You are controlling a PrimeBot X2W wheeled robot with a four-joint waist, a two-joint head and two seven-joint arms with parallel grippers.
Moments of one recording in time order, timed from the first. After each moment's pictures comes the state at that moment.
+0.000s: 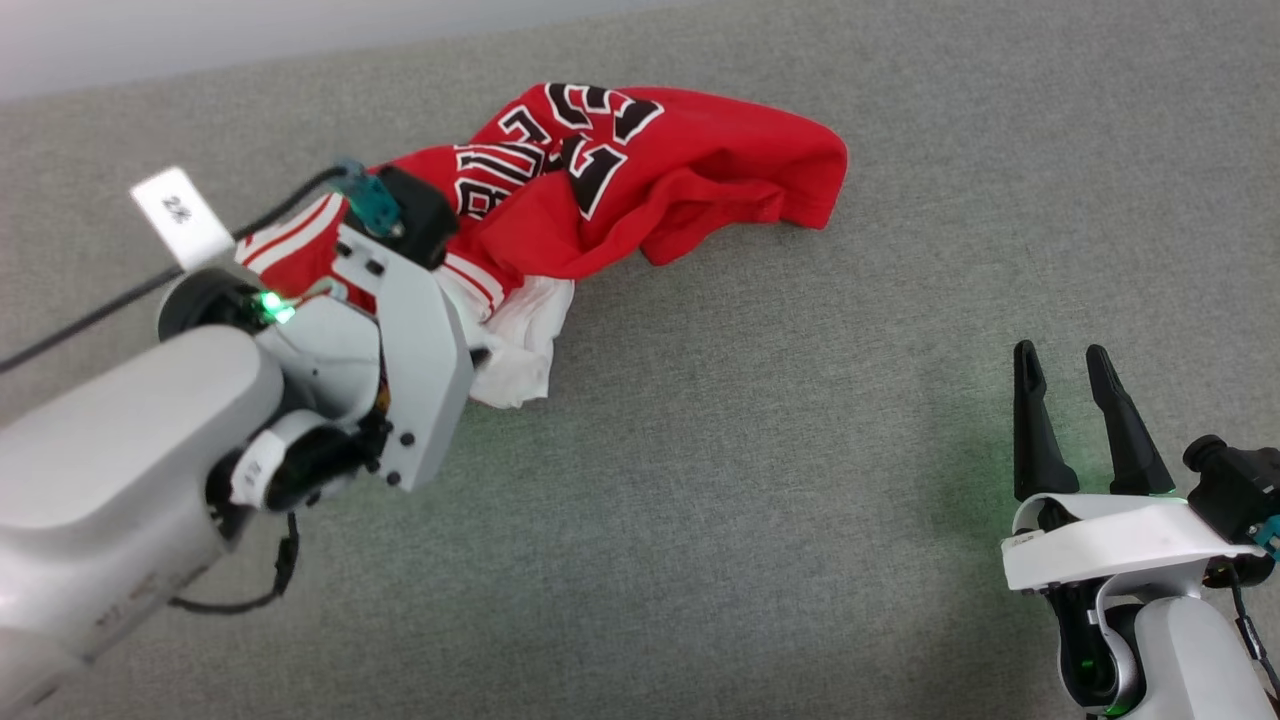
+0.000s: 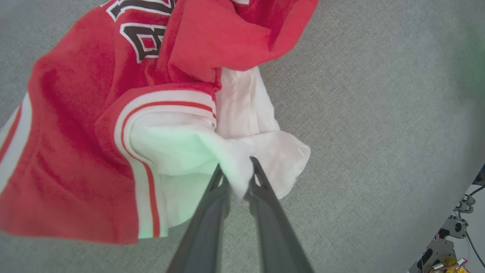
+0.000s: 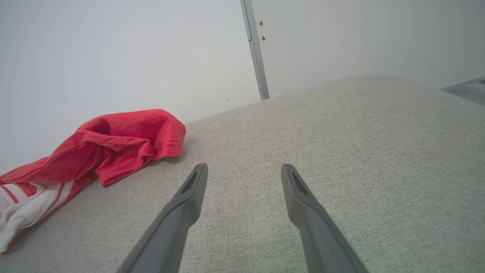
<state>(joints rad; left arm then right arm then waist) -1.14 0.82 -1.22 0.04 -1.21 0.19 0.62 -0.28 -0.05 0.00 0.25 0.37 0.13 -0.26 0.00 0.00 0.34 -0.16</state>
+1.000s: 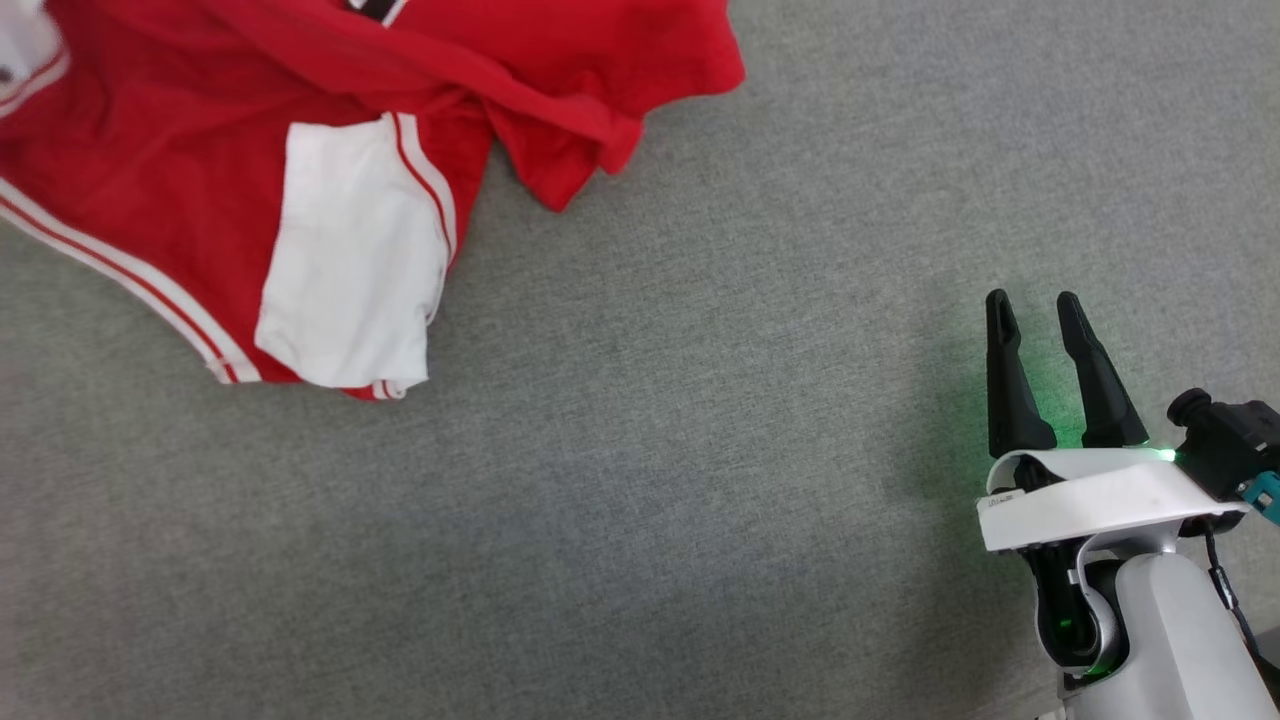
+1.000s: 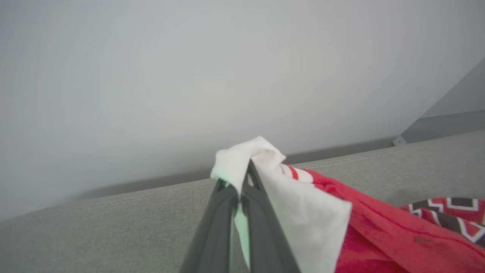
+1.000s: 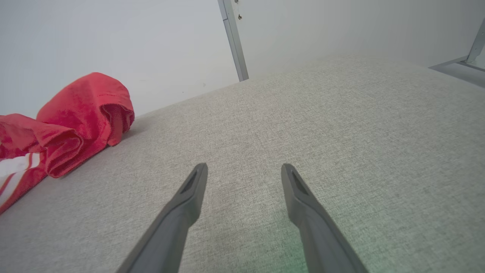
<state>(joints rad) -1.43 0.74 -0.96 0.84 -1.10 0.13 0.12 -0.34 -0.05 0.06 0.24 0.43 0.13 -0.26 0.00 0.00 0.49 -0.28</state>
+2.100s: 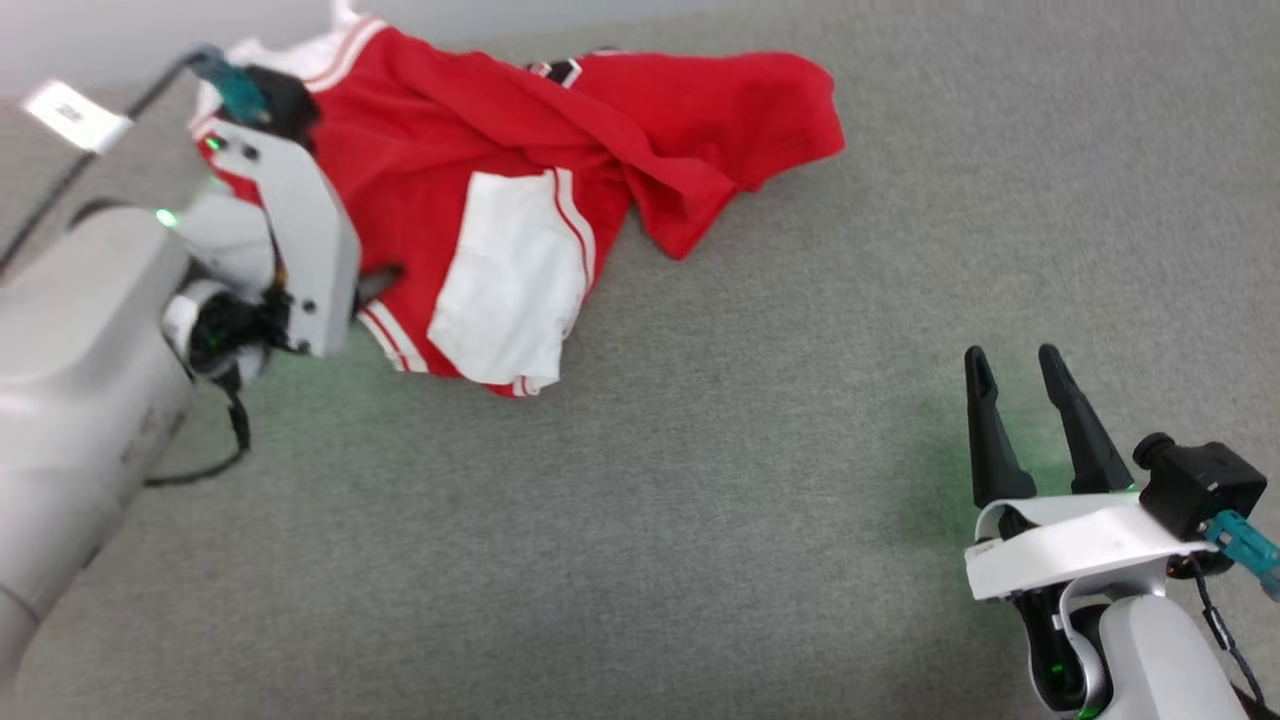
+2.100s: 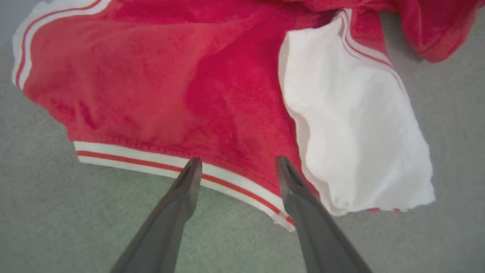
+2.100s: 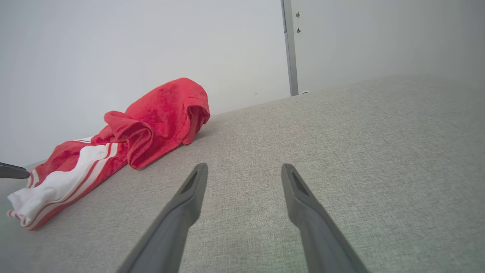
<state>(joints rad) -1.24 0.61 -1.14 0.76 -1.19 -0.12 0.54 -0.29 -0.05 0.07 0.26 0.34 0.13 -0.26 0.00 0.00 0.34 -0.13</state>
